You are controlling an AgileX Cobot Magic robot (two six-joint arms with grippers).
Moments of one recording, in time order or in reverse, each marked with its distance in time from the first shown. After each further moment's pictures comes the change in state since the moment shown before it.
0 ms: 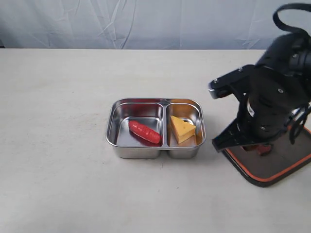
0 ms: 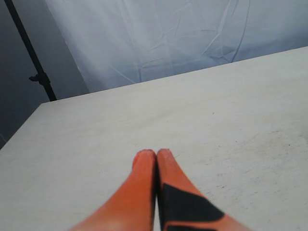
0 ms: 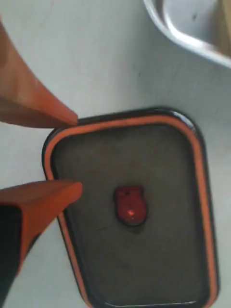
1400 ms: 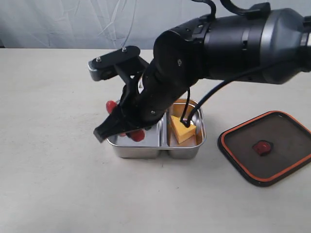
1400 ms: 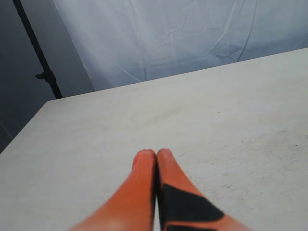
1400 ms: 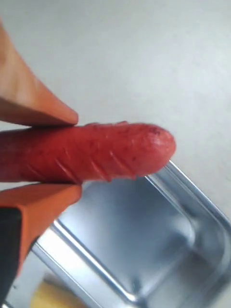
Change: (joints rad) left arm 0.021 0.000 0.000 0.000 0.000 0.000; right arm 0.256 0.209 -0.358 0.494 -0.238 -0.420
